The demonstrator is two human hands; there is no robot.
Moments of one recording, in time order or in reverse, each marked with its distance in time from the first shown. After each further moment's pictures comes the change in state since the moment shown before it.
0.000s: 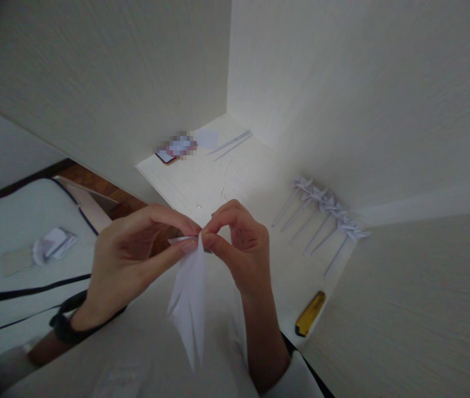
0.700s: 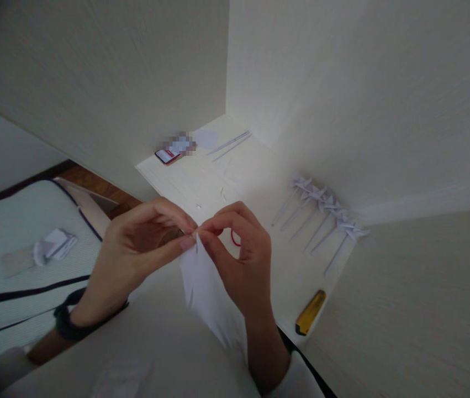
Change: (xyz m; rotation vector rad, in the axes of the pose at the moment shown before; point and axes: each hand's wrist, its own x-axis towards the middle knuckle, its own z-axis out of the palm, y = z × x) left_hand 0.005 0.004 0.001 -0.198 -0.023 -0.137; right_hand -0.005 -0.018 0.009 -0.385 0.074 -0.154
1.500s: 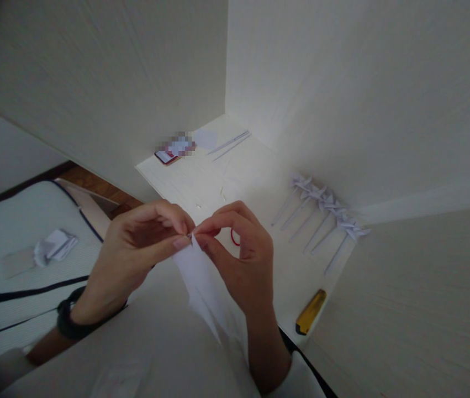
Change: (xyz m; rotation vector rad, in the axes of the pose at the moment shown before) left_hand 0.001 -0.003 -0.002 -0.156 -0.011 -0.049; right_hand 0.000 -0.004 -0.002 0.053 -0.011 0.022
